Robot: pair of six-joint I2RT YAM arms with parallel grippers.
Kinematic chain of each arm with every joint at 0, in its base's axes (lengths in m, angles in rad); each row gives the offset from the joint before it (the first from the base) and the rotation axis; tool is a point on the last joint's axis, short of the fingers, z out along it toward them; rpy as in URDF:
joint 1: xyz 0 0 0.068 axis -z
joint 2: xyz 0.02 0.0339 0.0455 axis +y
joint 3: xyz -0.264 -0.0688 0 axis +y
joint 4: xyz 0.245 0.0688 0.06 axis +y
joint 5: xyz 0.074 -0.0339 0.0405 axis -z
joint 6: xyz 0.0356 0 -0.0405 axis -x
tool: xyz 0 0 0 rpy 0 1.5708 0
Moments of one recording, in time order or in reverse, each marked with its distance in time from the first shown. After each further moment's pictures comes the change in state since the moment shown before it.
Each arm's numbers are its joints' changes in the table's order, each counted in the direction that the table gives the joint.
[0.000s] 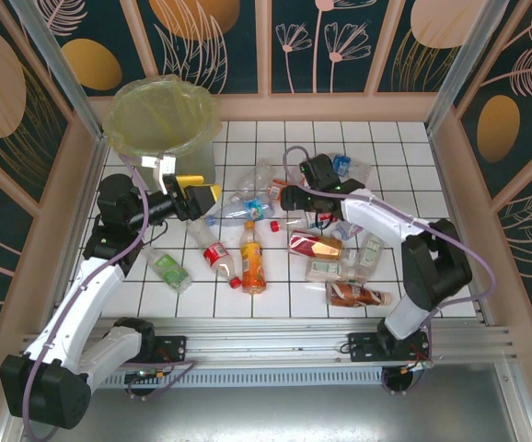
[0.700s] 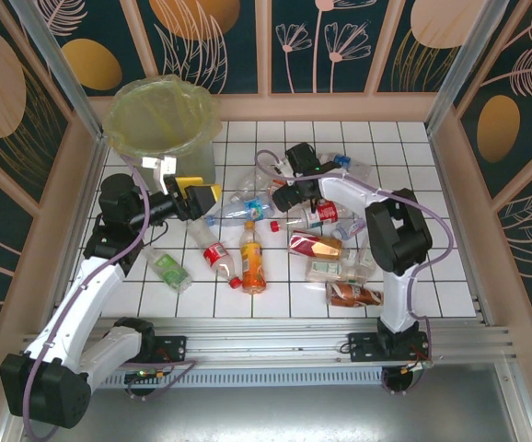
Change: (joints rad) left arm 0.000 0.005 0.000 0.027 -0.021 -0.008; right arm 0.019 0.323 -0.281 0.093 0.010 0.495
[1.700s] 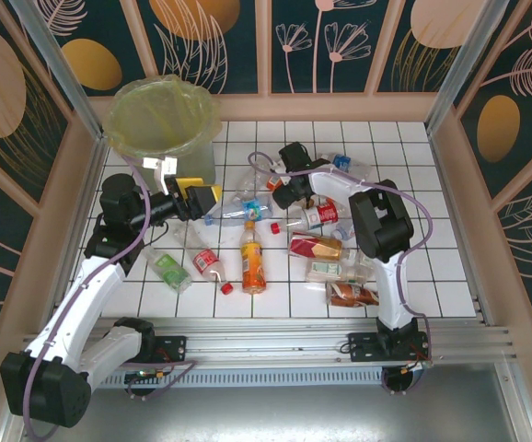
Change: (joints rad) left arm 0.000 0.007 0.004 0.005 0.000 0.000; right arm 0.010 0.166 -0.127 0.008 0.037 0.069
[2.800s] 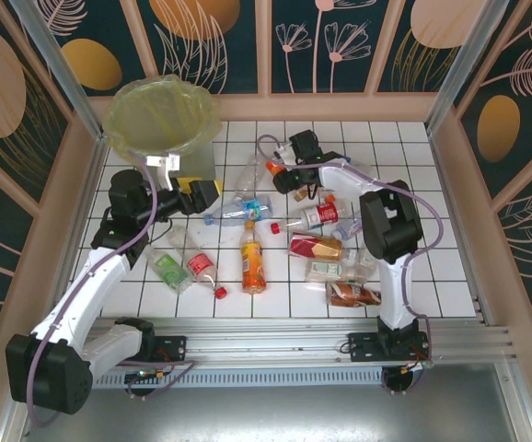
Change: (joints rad) left arm 0.006 0.082 0.002 -0.025 -0.083 0.019; right arm 0.055 -0.077 0.000 -0.096 -0.185 -0.078
